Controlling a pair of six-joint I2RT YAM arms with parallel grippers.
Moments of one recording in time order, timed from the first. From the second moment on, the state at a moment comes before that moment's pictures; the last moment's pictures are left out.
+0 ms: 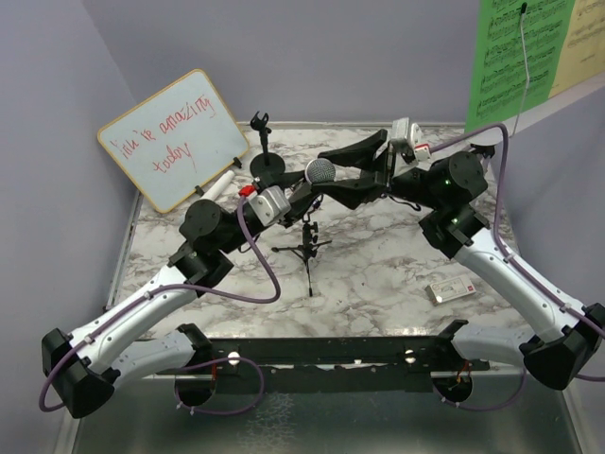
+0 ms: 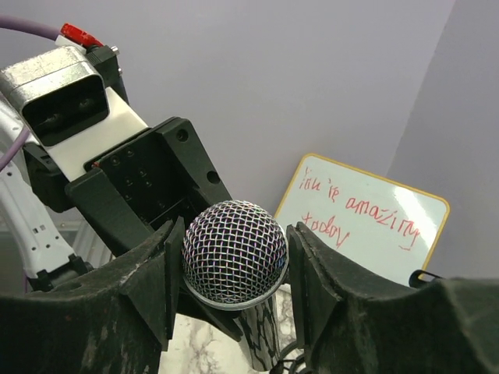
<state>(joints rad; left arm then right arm) -0.78 0.98 0.88 0.46 0.29 0.27 0.65 1.17 1.19 0.40 -0.72 0.08</state>
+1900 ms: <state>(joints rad) -0.31 1.51 0.41 0.54 -1.18 -1.78 0.65 0.73 0.53 0.53 -0.33 0.11</state>
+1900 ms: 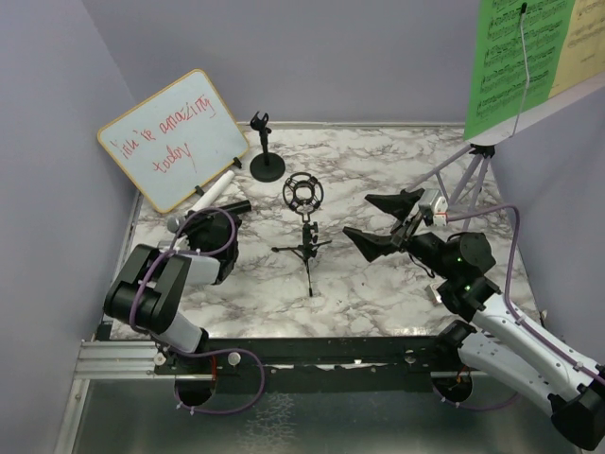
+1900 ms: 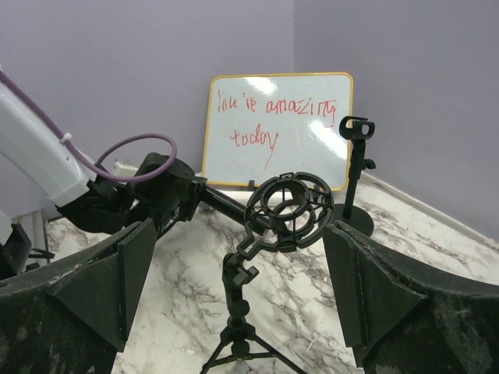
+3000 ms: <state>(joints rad) -0.20 1.78 0.57 0.56 -1.05 -2.03 0.65 0.76 0.53 0.52 -0.33 0.08</state>
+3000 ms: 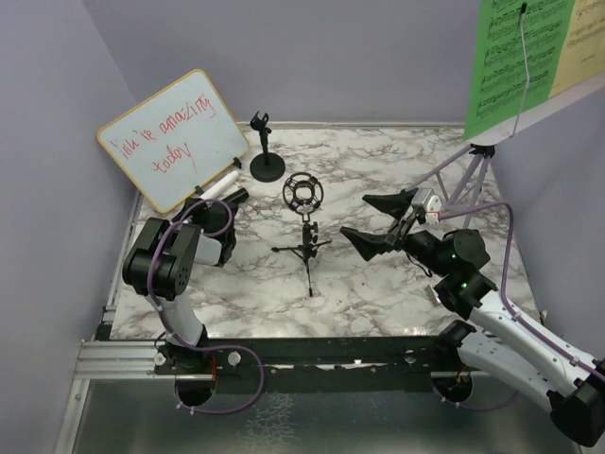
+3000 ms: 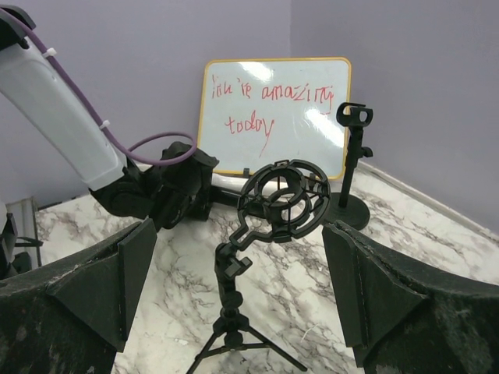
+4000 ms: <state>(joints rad) -0.20 1.59 0.43 0.52 -0.88 -2.00 0.65 0.77 0.53 0.49 -0.37 0.08</state>
